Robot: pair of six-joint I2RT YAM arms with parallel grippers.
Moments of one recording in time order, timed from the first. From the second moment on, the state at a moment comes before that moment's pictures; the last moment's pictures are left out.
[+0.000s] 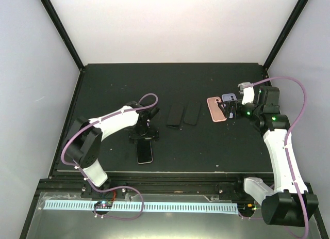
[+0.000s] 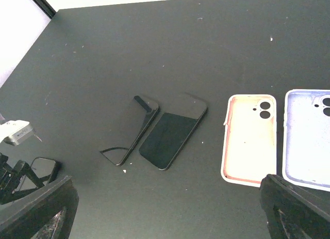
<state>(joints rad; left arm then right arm) -0.63 1.68 1.12 -1.01 0.08 -0.75 -0.05 1.03 1.01 -0.67 -0.55 -0.02</state>
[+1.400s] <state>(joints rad) -0.58 1.74 1.04 -0.95 0.13 -0.79 -0.05 1.06 1.01 -0.67 -0.56 -0.02</state>
